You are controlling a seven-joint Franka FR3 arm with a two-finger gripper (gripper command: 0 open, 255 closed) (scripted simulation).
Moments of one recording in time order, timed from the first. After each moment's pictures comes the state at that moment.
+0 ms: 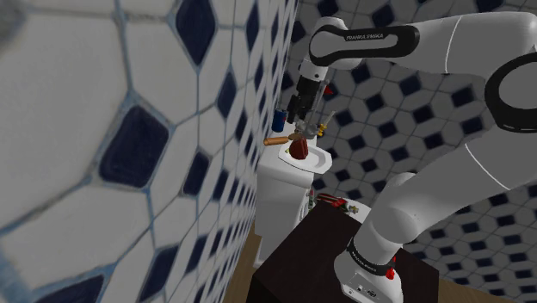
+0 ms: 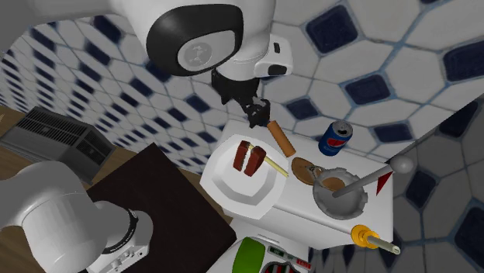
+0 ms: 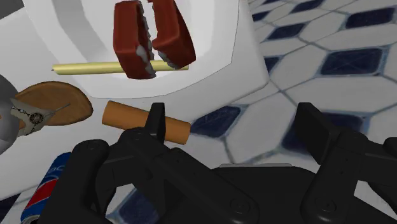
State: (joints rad) arm -0.04 -0.44 -0.21 -2.25 0.00 1.85 -0.25
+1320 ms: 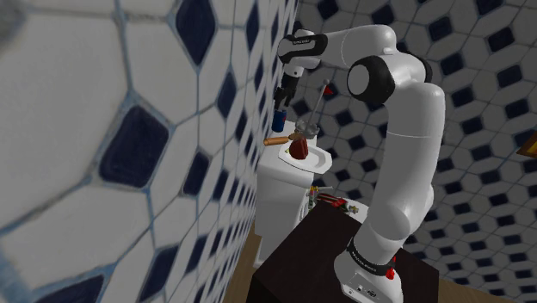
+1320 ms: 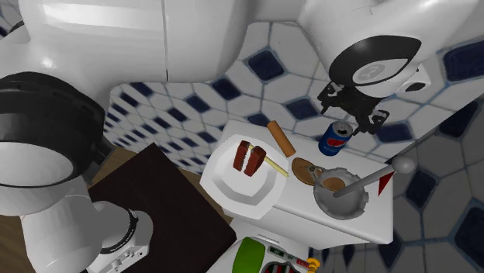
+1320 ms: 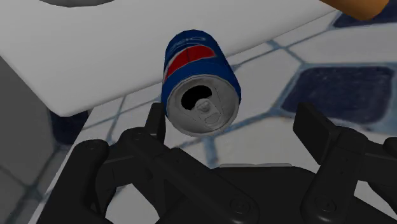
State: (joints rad) arm -0.16 0.33 -0.37 -1.51 0.22 1.86 -0.61
